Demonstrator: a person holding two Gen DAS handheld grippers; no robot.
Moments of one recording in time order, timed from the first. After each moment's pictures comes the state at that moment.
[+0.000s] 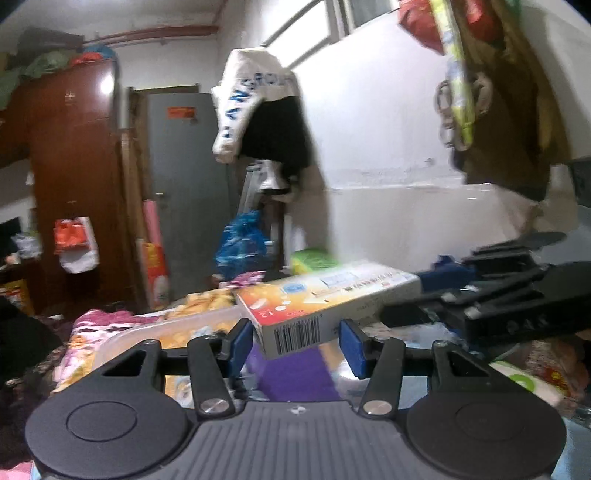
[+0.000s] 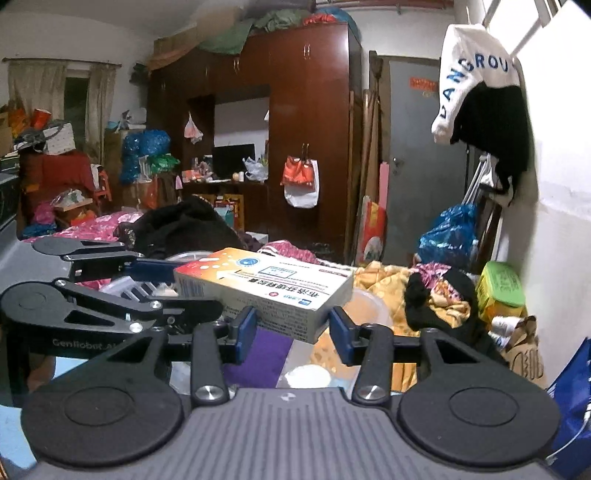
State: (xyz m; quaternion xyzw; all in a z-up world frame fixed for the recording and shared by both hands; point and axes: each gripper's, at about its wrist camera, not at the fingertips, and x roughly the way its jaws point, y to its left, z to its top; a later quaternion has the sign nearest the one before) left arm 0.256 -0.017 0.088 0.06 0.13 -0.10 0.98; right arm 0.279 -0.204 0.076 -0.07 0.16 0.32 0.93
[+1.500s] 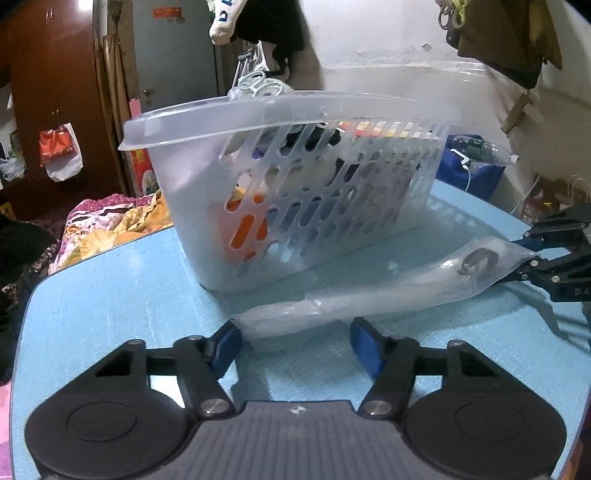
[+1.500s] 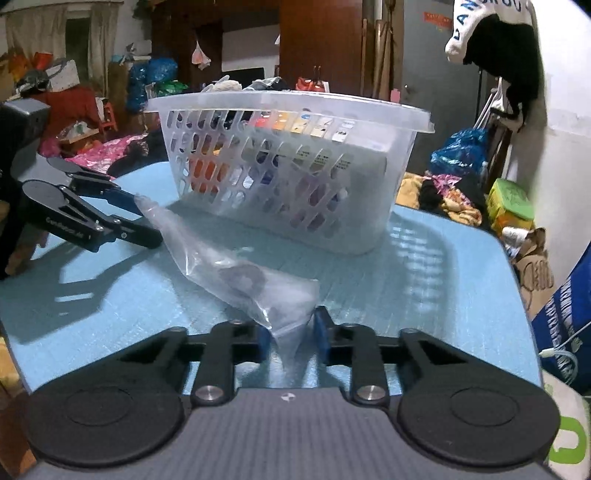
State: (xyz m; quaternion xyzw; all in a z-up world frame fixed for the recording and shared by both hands) left arm 0.191 0.057 -0.015 0.08 0.31 -0.14 0.94; right arm 0.183 -0.227 -0.030 -0.12 0.26 0.31 0.91
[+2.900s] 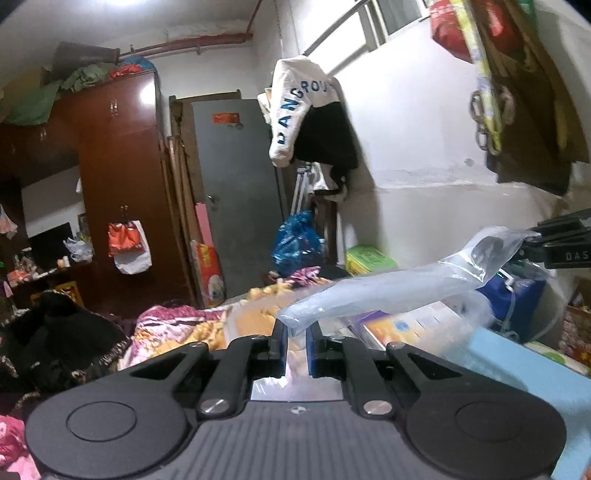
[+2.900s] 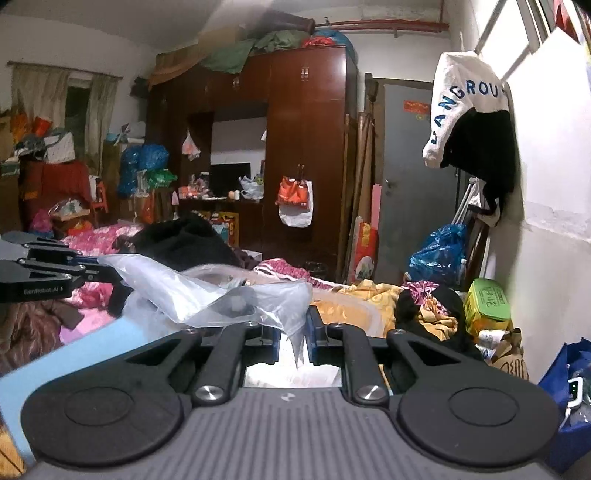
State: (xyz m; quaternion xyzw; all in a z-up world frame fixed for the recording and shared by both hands) left arm 0.187 0.053 0.119 0.08 0.13 -0.04 0.99; right arm 0.232 -0.220 0.104 -0.06 0.12 0.30 0.94
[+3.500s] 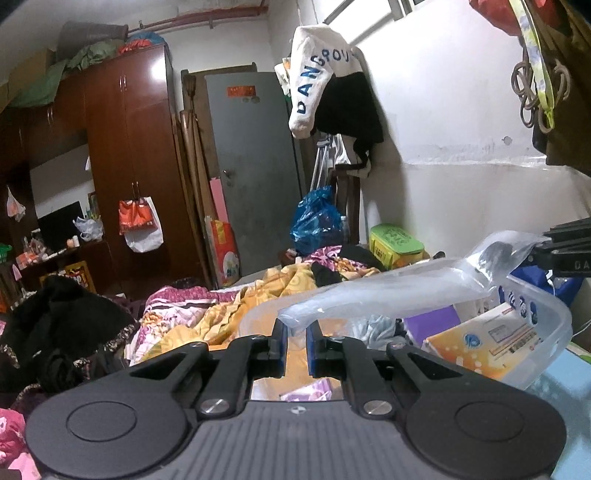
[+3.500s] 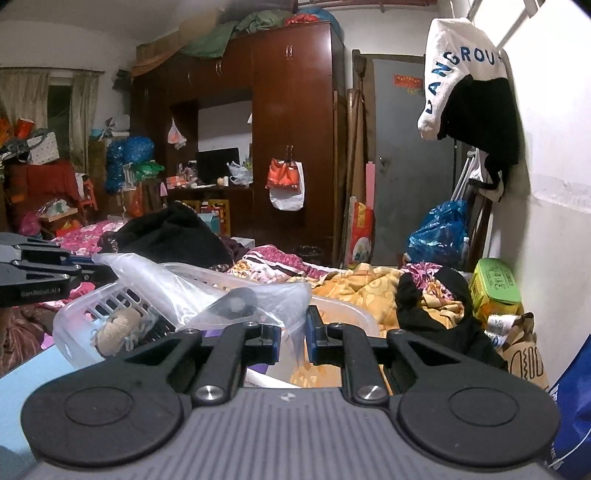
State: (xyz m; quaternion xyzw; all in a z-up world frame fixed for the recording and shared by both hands) left arm 0.263 0.062 0.097 0.08 0.17 -0.01 0.98; right arm 0.290 -0.210 0.074 -0.05 0.15 0.30 0.94
